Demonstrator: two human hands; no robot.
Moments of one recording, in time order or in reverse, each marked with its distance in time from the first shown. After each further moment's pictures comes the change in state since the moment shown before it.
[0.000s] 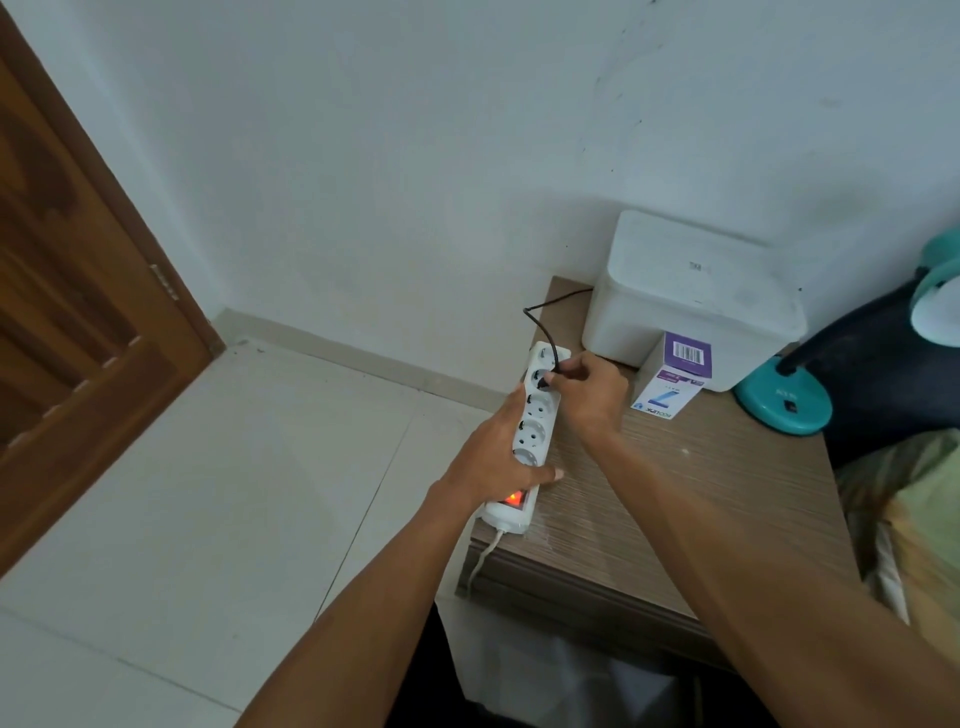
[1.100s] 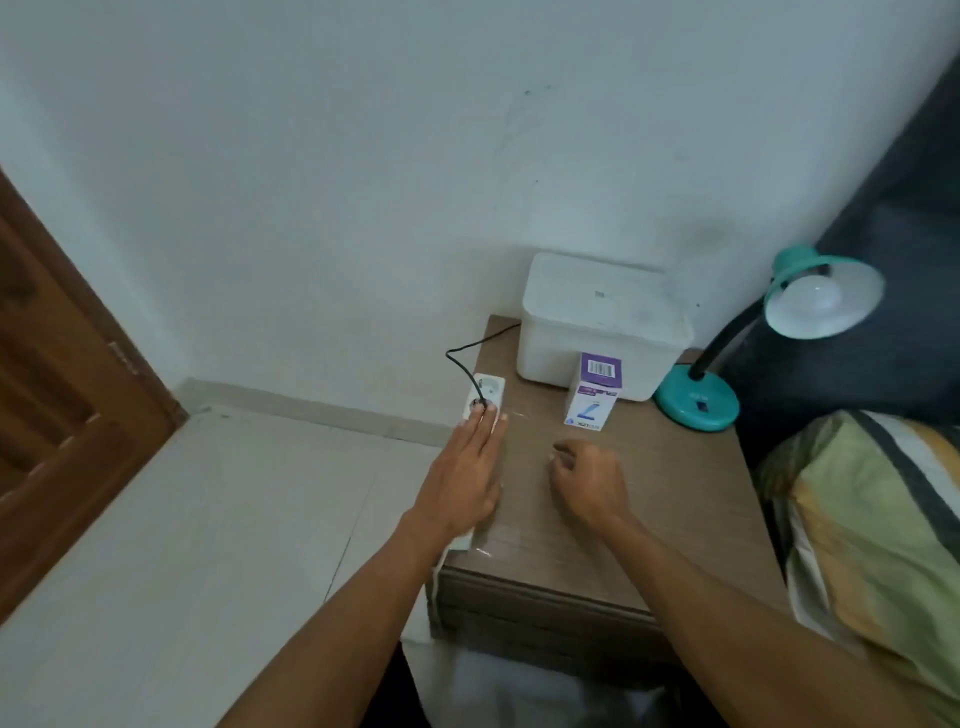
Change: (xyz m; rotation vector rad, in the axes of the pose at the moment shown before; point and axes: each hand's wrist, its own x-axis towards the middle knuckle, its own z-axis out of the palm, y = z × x) left_hand -0.009 0.035 0.017 0.767 0.069 0.280; right_hand -0.042 0.075 -0.087 -0.509 -0.146 -0.107
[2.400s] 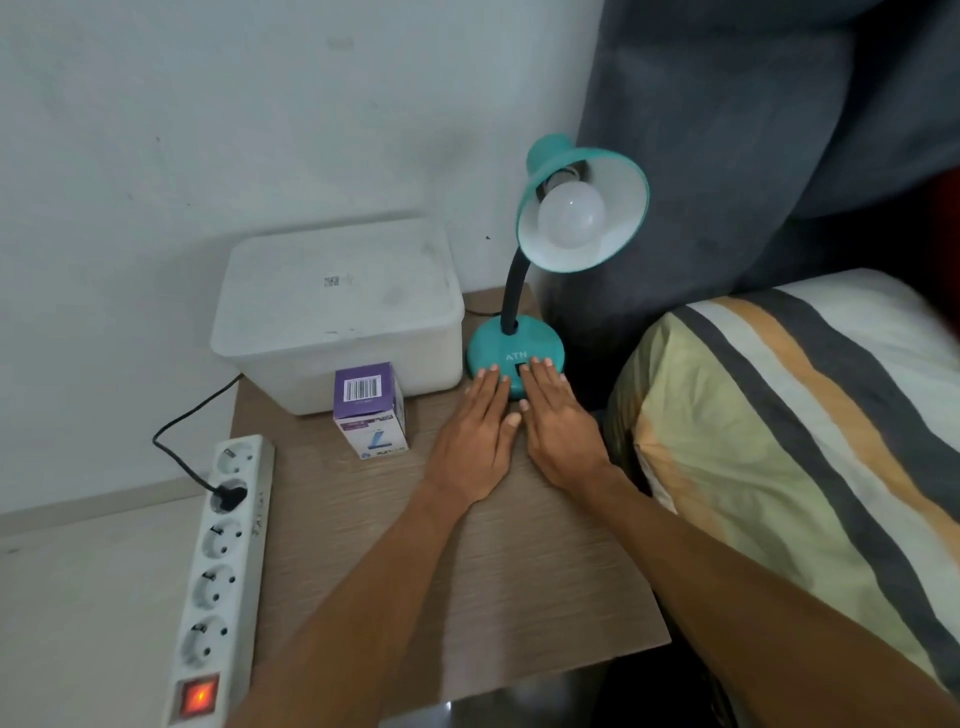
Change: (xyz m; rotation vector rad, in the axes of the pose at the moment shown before) left_hand 0.211 0.174 0.150 -0.225 -0.086 0.217; right_hand 0.083 0.221 -0.072 -0.204 0.184 -0.110
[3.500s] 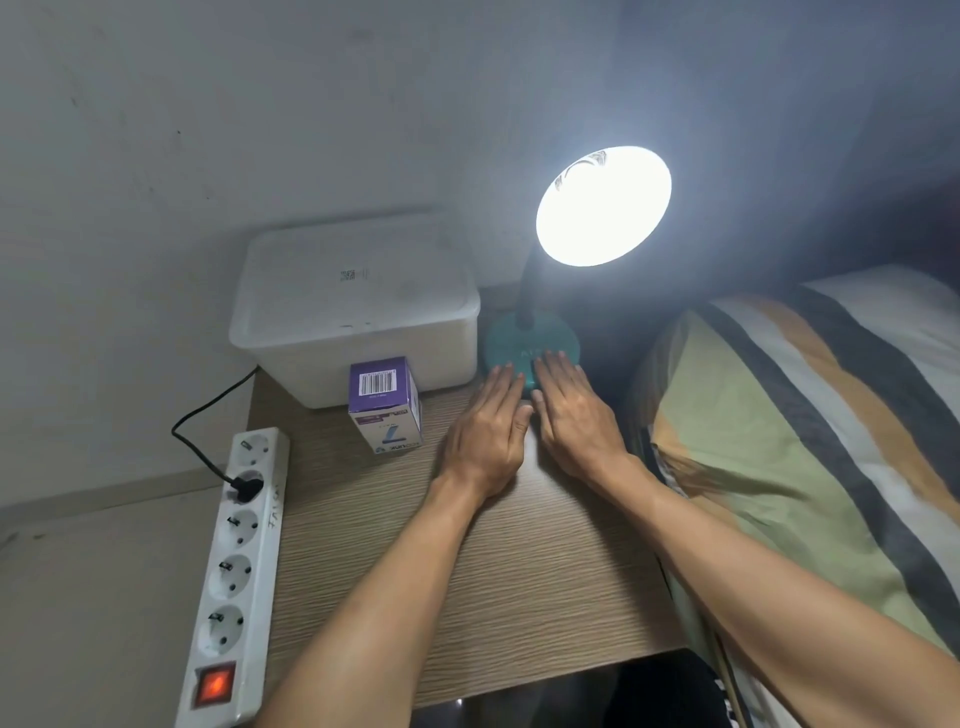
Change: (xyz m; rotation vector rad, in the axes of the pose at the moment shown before) left_hand 0.003 -0.004 0.008 -0.032 0.071 0.006; right_hand 0.011 0.006 0.004 -0.012 0.035 -0.018
